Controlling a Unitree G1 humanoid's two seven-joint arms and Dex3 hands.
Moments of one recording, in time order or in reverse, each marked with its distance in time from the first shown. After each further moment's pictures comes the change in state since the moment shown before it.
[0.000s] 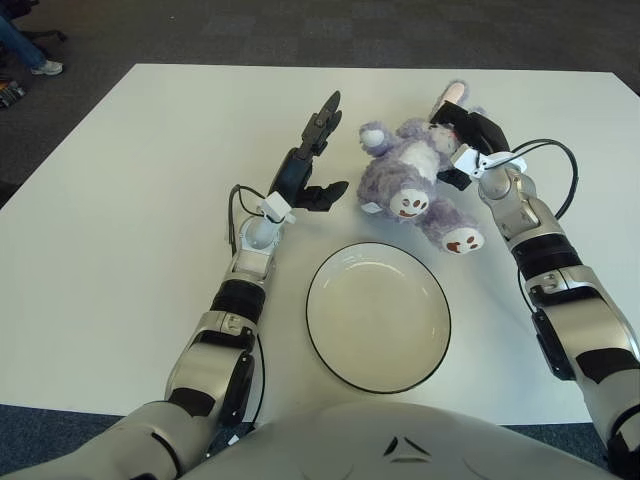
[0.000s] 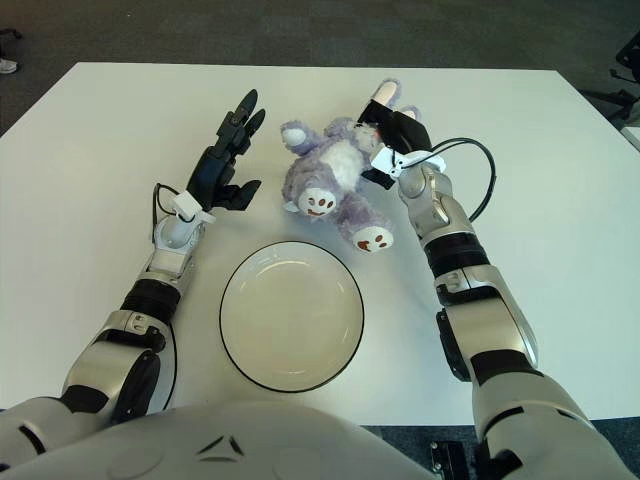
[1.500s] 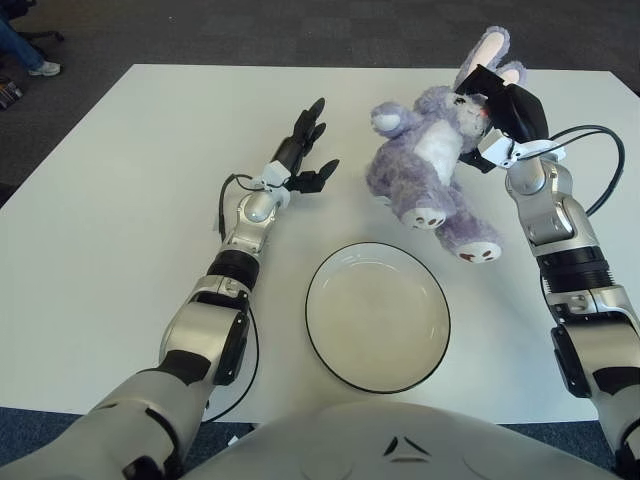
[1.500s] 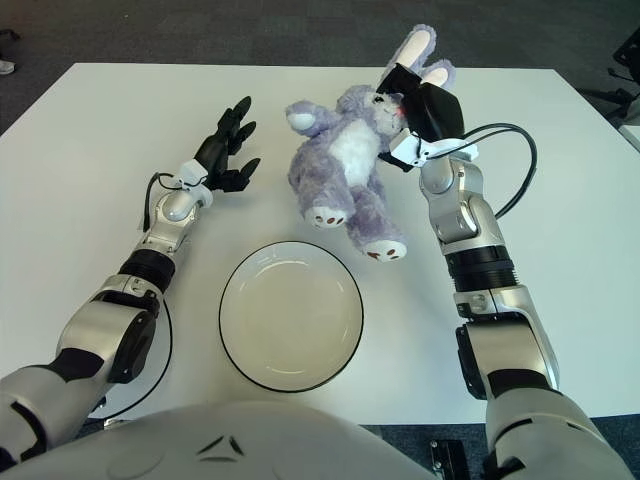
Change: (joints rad) left arm -0.183 0.054 0.000 0.291 -0.041 0.228 0.010; right arm 0.108 -0.064 -0.102 -0.387 -0.024 0.079 0.034
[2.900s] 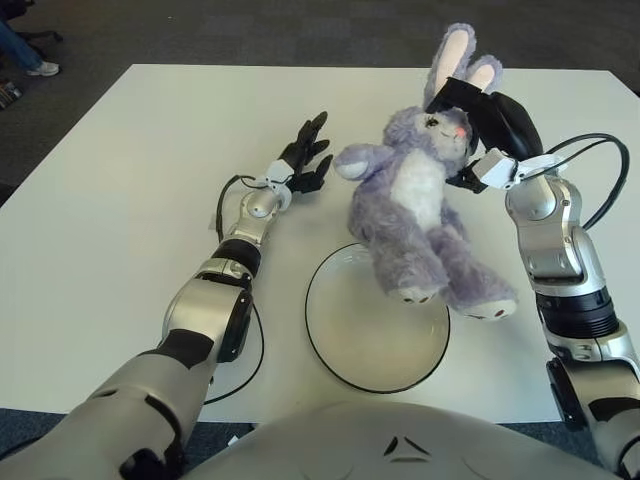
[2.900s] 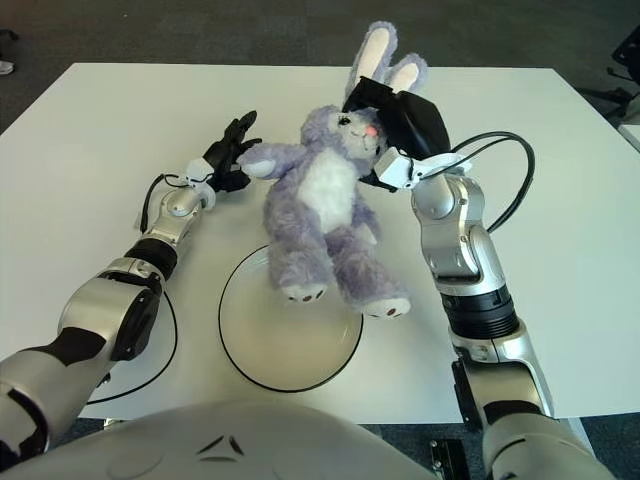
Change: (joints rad) left arm -0.118 0.002 0.006 0.283 0.009 -0.062 -0.005; right arm 0.160 0.063 -0.004 -0.478 -0.001 0.193 0.255
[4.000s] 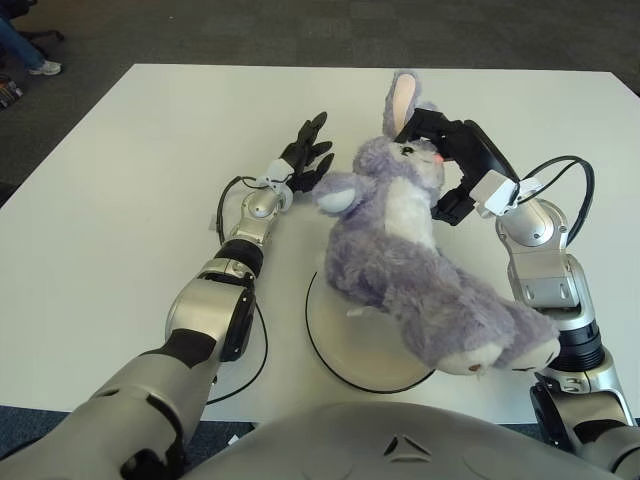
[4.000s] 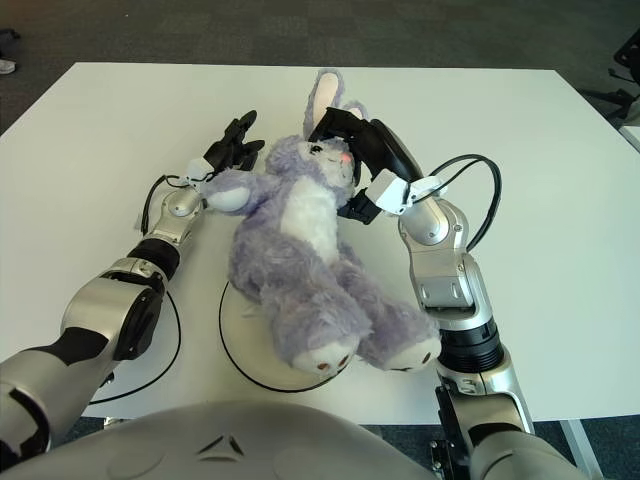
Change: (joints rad) left arm -0.004 -0.011 0.017 0.003 0.002 0.017 0.007; right arm 0.113 0.098 0.022 -0.209 0.174 0.128 0.163
